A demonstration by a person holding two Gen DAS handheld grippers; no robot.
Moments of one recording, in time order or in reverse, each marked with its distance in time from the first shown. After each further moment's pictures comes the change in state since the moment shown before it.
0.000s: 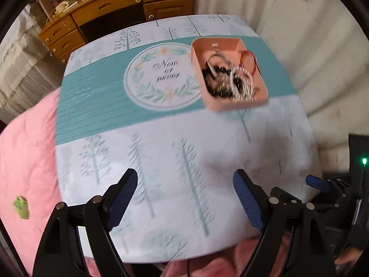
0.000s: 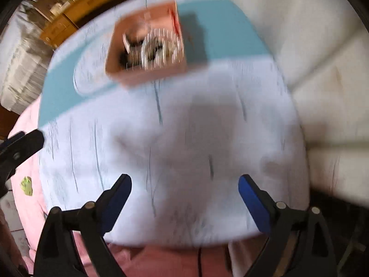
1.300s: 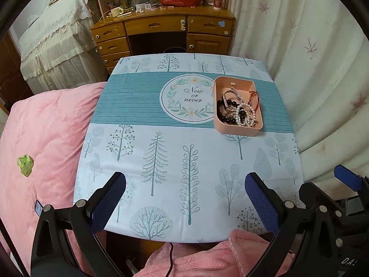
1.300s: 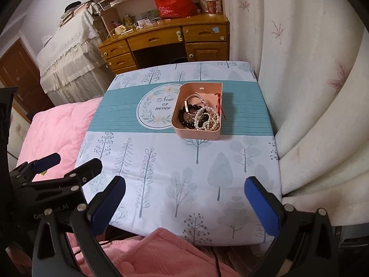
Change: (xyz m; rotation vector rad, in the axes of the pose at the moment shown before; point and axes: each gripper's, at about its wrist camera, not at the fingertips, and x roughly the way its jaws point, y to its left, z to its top) left arm -0.089 -0.026 -0.049 -0.265 -0.213 0.112; right arm -0.147 0.021 -0.027 -0.310 -0.390 0.082
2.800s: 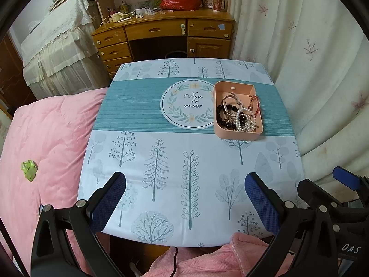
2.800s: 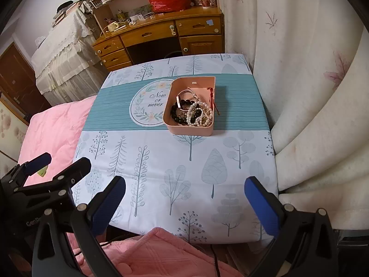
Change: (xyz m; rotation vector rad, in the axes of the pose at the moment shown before) left arm -0.004 -0.008 0.008 0.014 -0.024 0.021; right arm 0.008 -0.015 0.007 0.040 0.044 -0.005
